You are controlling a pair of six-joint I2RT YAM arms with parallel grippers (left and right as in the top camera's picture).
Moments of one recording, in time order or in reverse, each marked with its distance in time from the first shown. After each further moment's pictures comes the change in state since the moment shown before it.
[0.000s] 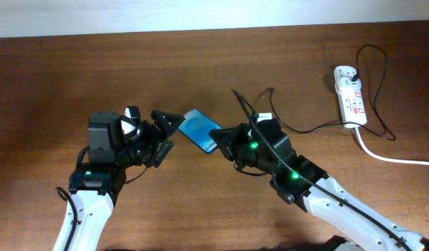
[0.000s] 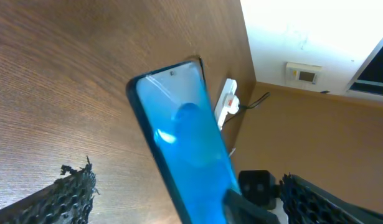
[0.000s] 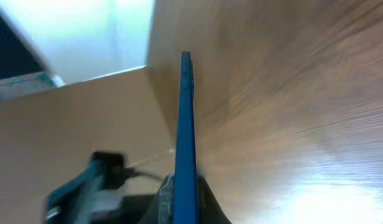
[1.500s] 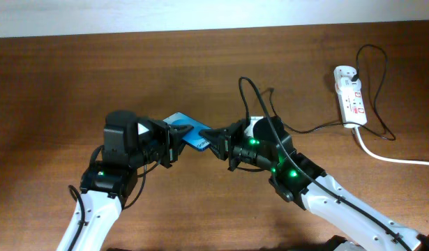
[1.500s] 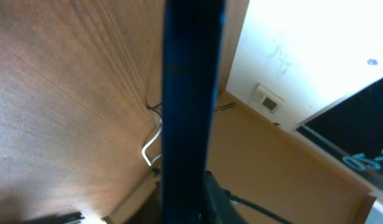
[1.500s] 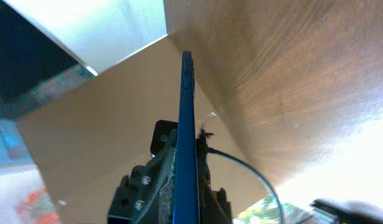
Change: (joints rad) left arm -0.126 0.000 -0.002 0.093 -0.050 -0.559; right arm -0.003 0.021 0.002 0.100 -0.154 0.296
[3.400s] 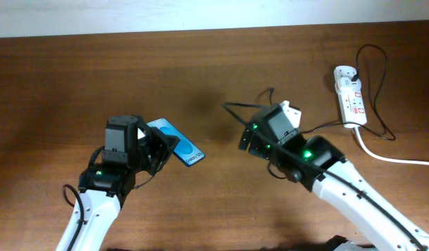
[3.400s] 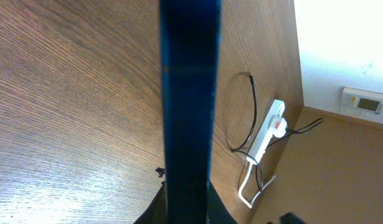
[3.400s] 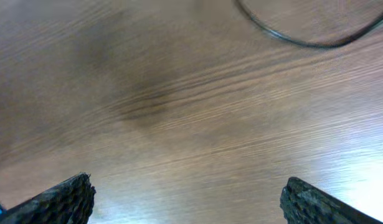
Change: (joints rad) left arm 0.024 0.005 -0.003 -0.198 -0.192 0.545; right arm -0.051 0.000 0.334 -1.035 0.605 -1.002
